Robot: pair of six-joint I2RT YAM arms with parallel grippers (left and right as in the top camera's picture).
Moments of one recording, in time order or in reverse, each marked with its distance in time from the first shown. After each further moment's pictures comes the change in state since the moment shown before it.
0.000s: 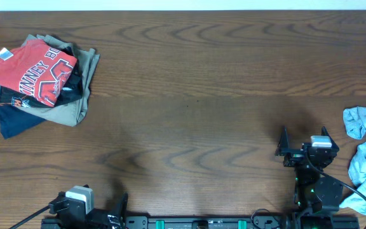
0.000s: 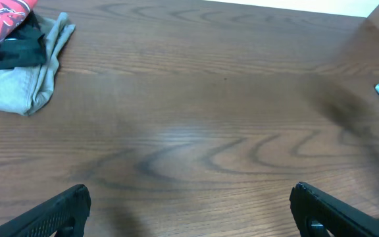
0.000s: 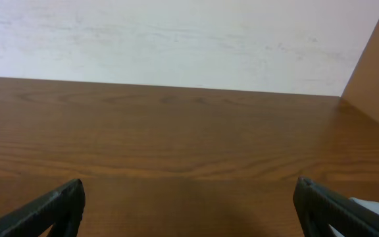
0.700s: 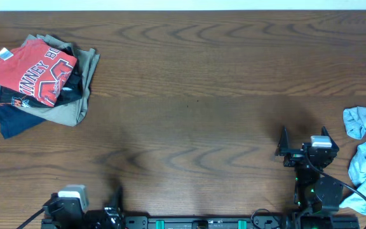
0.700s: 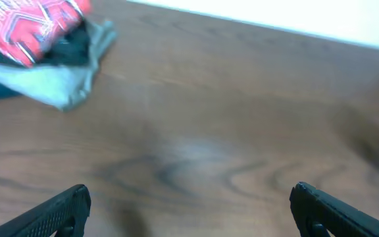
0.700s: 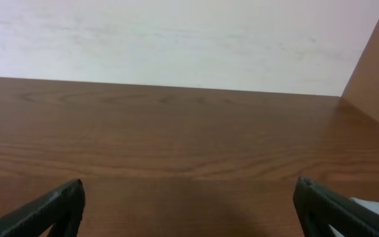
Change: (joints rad) left arm 0.203 0.000 -0.003 0.036 0.020 0.003; right arm 0.000 0.000 0.000 0.000 0.000 0.000
